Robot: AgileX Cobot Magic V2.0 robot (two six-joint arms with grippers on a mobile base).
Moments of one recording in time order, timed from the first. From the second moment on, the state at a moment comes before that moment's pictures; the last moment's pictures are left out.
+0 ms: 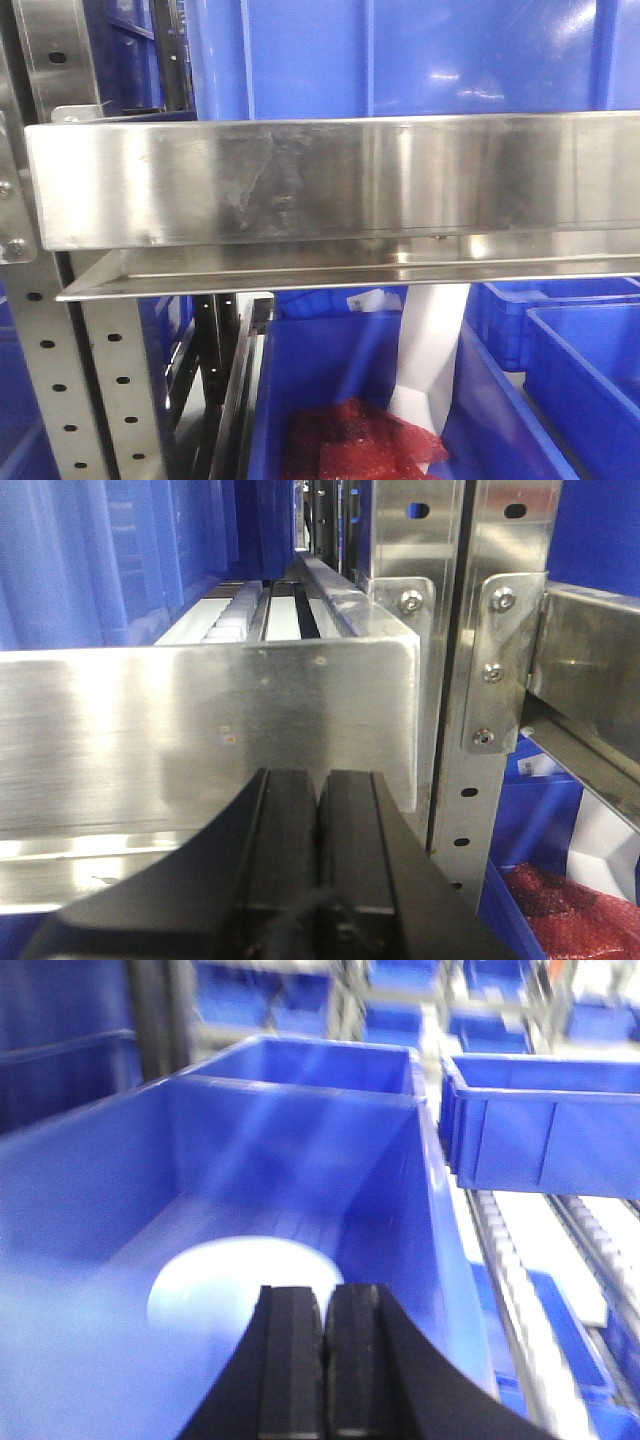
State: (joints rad) left arm -0.05 -0.02 0.03 -0.19 0.12 0.25; right arm 0.46 0.67 -0.94 -0.44 0.51 0.42
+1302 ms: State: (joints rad) left arm -0.05 -0.02 0.03 -0.19 0.12 0.25; right arm 0.23 0.17 -0.34 0.00 0.41 -0.03
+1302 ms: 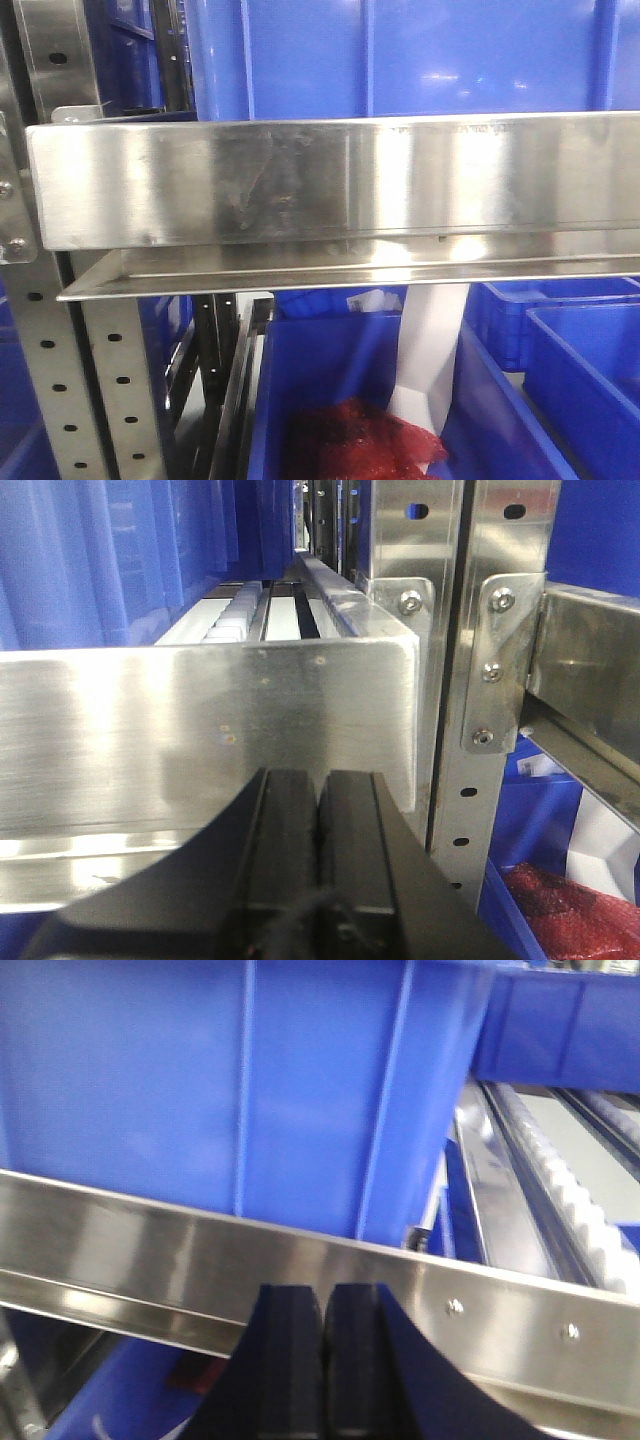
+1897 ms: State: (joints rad) left arm -0.05 -0.02 0.03 -0.19 0.12 0.25; right arm 0.03 -0.01 0.03 0.14 0.09 -0.12
